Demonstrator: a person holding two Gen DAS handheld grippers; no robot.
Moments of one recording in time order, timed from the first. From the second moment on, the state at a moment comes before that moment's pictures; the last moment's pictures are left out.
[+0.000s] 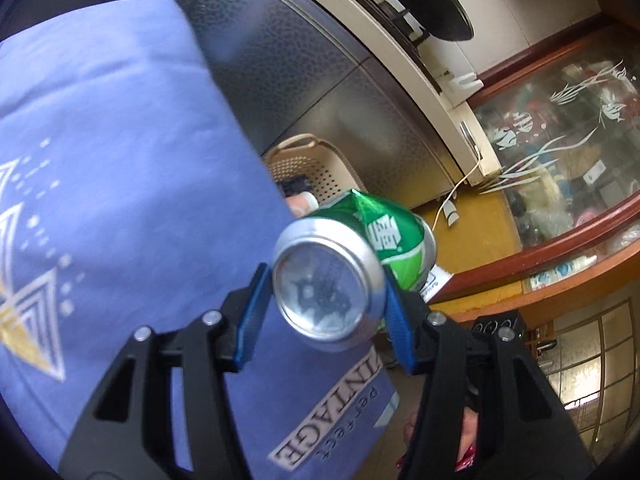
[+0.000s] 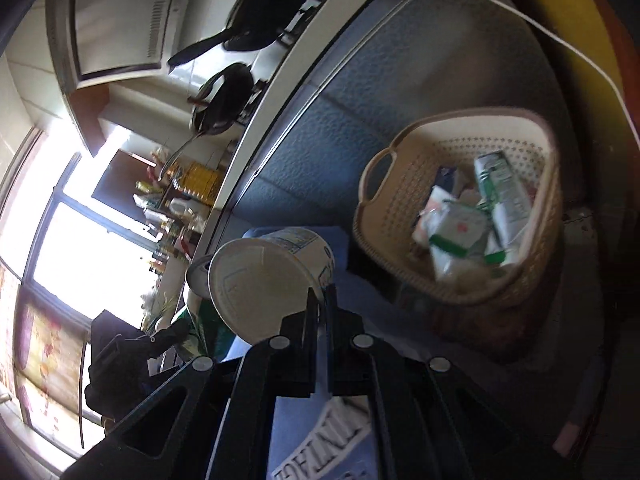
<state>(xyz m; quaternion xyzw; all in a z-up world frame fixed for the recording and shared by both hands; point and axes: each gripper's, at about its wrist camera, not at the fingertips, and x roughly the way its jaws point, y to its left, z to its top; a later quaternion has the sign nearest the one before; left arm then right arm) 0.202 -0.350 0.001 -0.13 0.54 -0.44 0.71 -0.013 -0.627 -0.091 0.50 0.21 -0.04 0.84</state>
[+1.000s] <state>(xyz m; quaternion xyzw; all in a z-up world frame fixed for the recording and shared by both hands) 0.198 -0.490 -0.009 0.02 0.48 -0.40 0.78 -0.018 -0.721 -0.145 0.53 0.23 -0.14 0.81</state>
